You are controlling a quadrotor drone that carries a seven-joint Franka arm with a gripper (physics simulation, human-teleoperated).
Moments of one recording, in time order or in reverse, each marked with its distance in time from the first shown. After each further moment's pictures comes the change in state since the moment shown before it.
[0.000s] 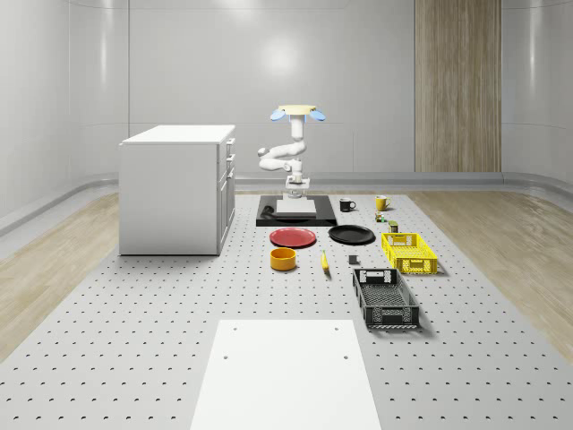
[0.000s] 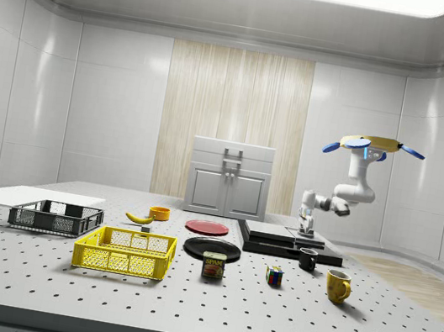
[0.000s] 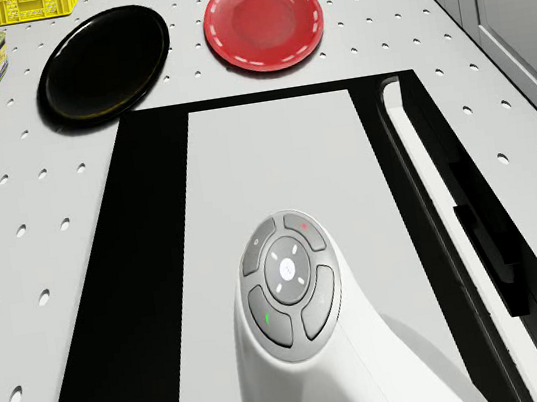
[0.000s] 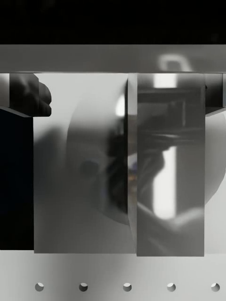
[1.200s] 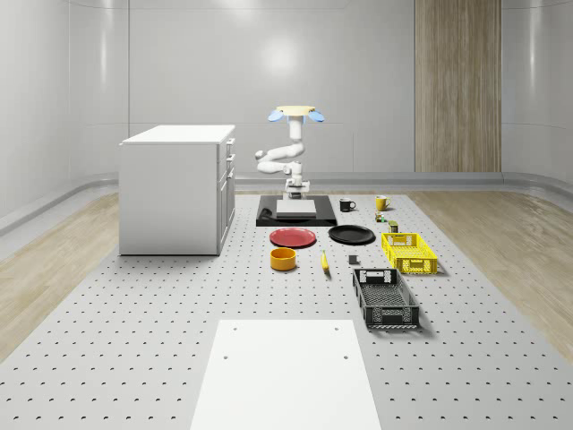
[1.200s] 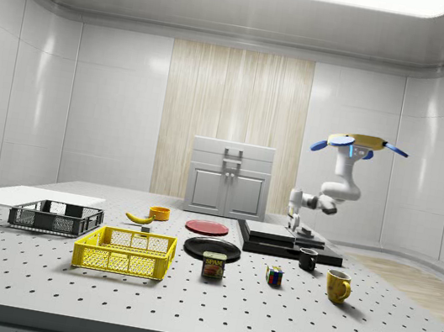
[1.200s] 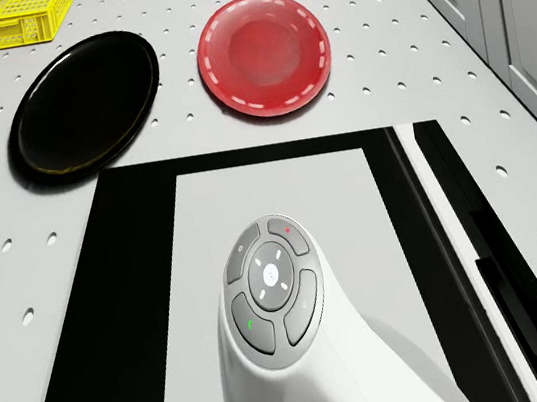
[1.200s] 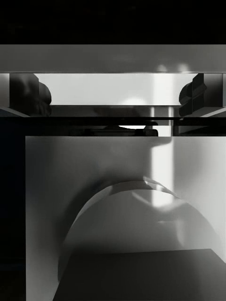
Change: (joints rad) arm -0.023 0.018 -0.010 0.000 -0.016 -0.016 0.024
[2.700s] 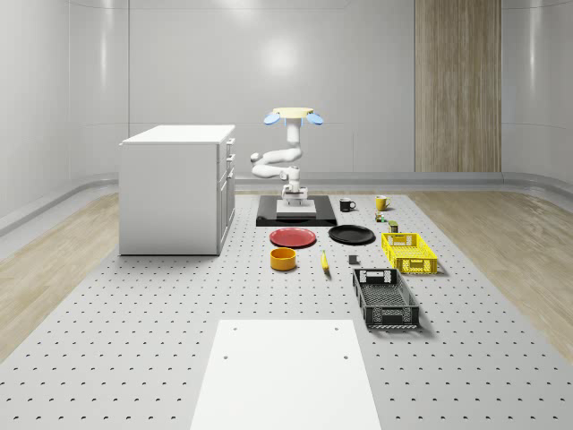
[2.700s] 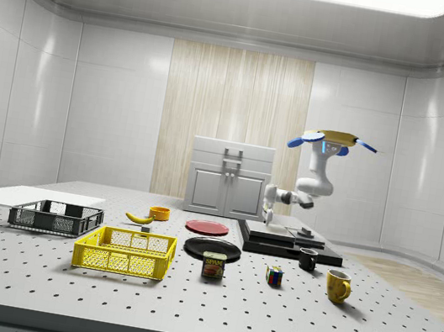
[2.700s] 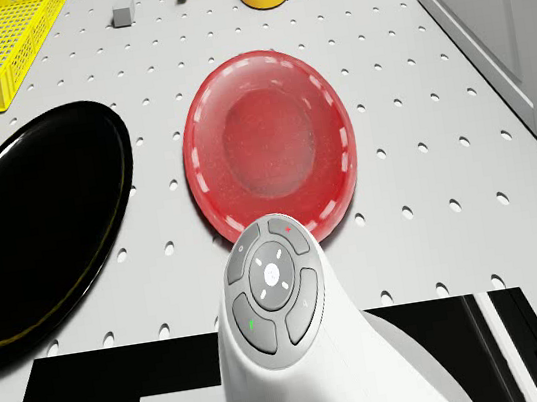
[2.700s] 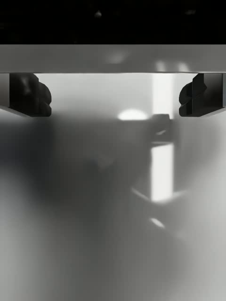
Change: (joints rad) arm -0.021 -0.041 0.012 0.004 0.024 0.039 0.018
